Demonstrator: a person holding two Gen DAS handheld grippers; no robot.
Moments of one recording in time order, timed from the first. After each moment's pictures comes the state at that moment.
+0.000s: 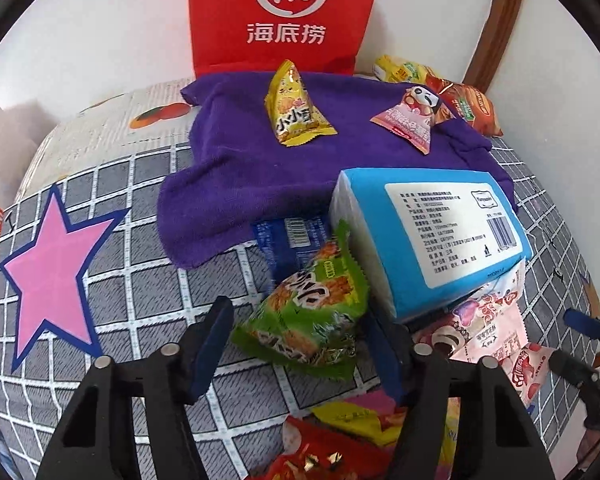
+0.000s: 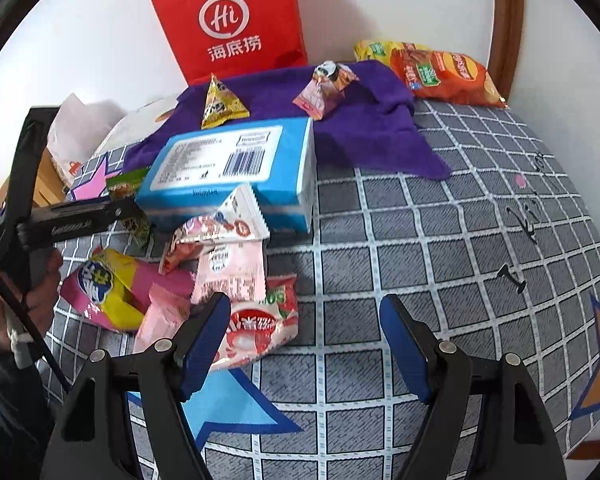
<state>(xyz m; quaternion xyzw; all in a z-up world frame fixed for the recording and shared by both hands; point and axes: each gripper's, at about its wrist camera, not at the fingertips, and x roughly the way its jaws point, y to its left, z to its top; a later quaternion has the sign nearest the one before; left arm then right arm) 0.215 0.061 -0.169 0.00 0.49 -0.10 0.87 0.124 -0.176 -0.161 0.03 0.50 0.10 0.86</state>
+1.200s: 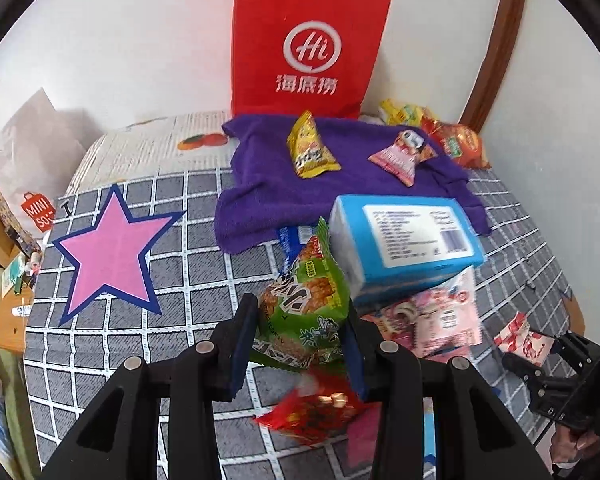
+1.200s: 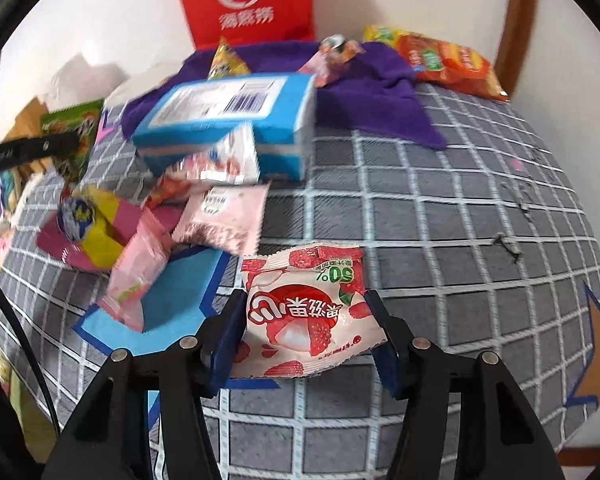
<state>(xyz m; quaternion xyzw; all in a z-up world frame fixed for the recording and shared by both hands) 0.150 0.079 -0.110 -0.03 0.44 -0.06 0.90 0.096 -0.186 -0.175 -0.01 0.51 0.10 0.86</state>
